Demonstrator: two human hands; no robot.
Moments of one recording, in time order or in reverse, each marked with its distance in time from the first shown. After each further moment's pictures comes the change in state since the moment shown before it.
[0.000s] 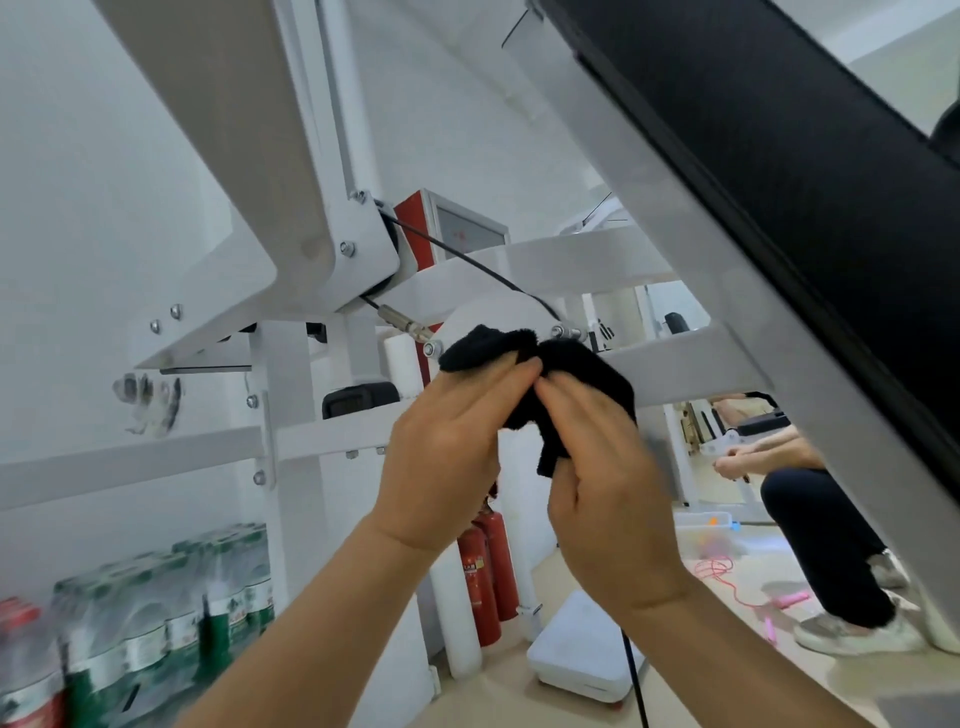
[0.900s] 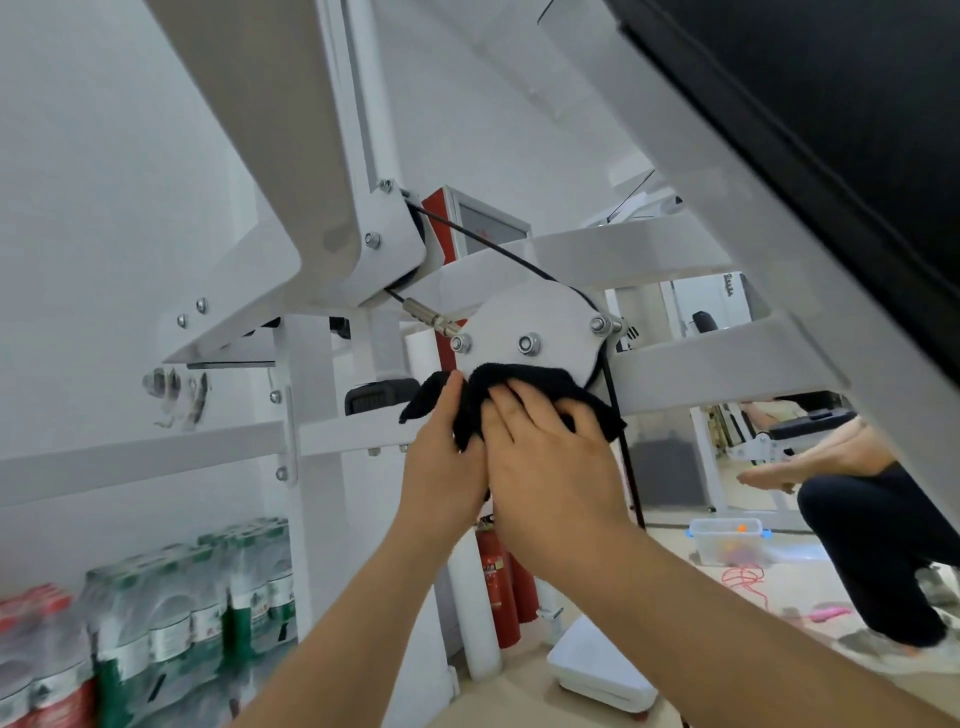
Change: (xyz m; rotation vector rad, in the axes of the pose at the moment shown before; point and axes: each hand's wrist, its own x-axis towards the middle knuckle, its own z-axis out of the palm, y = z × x) left_hand -0.029 -0.023 0.013 -0.547 -0.171 -1.157; right_hand 0.015 -0.026 0.047 -0.521 -0.655 -0.025
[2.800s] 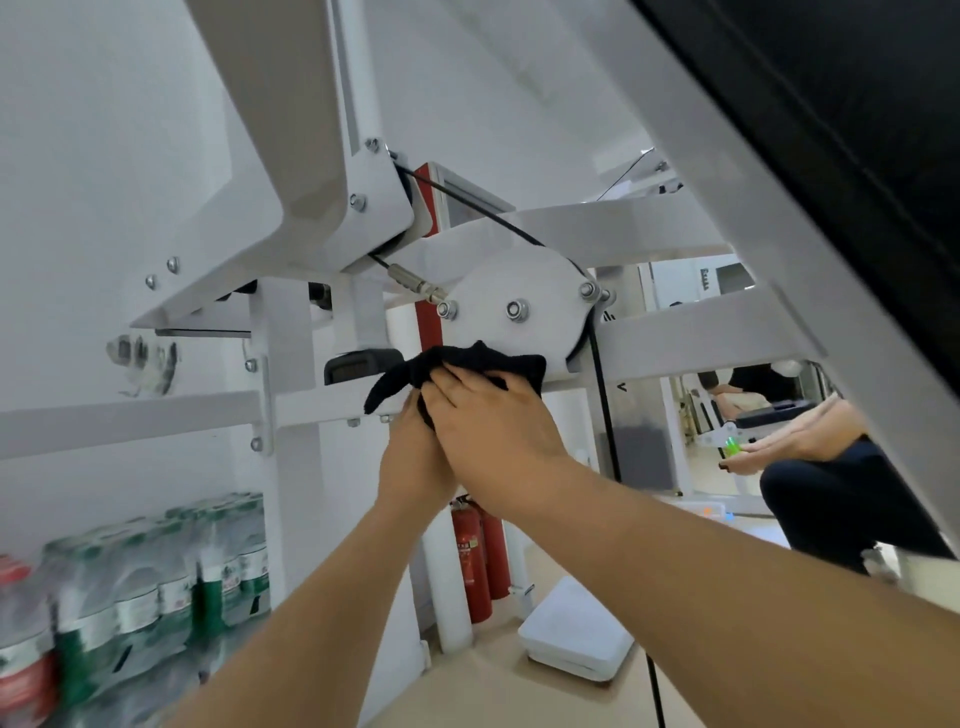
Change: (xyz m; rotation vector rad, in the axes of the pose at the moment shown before) left_hand 0.016 -0.063 0.005 0.753 0.012 0.223; right_hand 0.026 -0.018 0.039 -0.171 -0.160 -0.274
